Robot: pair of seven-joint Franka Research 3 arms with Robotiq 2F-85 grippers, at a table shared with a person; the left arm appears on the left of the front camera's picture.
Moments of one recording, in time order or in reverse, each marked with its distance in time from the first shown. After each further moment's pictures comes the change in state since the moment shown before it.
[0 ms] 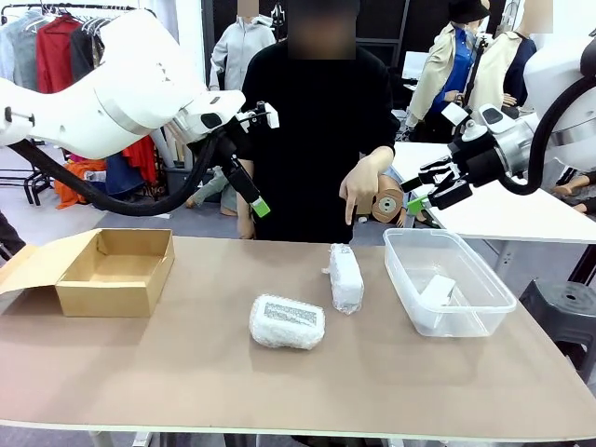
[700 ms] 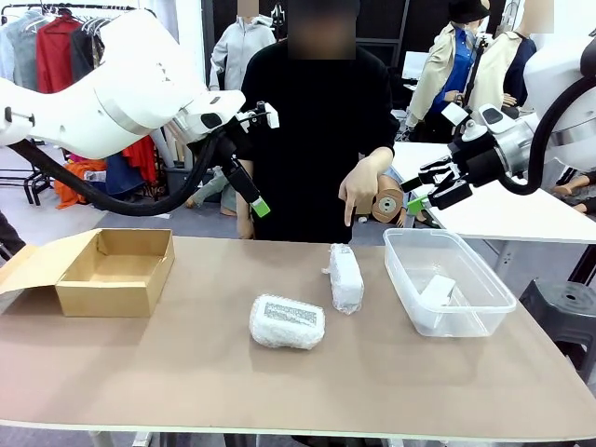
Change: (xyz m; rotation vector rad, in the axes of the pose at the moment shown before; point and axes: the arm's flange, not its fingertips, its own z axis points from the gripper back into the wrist) left arm 0.000 0.000 0.000 0.000 0.000 0.001; right arm 0.000 0.000 0.000 0.000 0.000 0.000
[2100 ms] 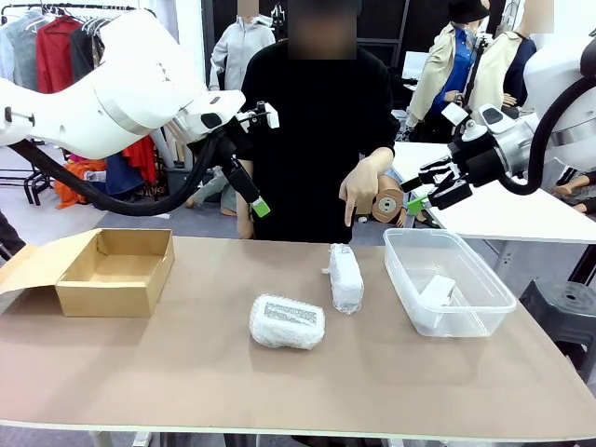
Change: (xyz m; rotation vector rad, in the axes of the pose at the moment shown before) left arm 0.000 0.000 0.000 0.000 0.000 0.000; right arm 0.000 0.000 0.000 0.000 0.000 0.000
